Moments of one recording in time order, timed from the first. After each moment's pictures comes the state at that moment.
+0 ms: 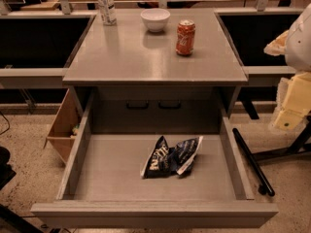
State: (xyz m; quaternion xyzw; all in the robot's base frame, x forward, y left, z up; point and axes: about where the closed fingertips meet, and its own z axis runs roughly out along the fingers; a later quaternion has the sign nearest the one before) arm 0.438 -0.216 0.977 -0.60 0.78 -0.04 0.16
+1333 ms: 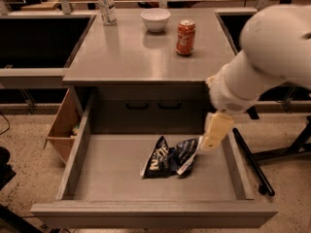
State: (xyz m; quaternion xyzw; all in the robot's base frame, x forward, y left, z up) arm 0.497 -0.136 0.853 -0.63 0.75 -0.03 0.20
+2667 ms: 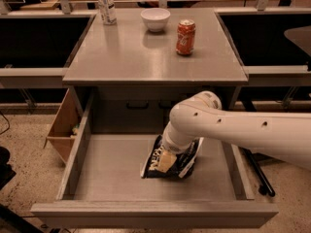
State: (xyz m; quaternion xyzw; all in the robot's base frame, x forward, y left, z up) arm 0.548 -0.043 0.624 -0.61 0.77 0.02 0.17
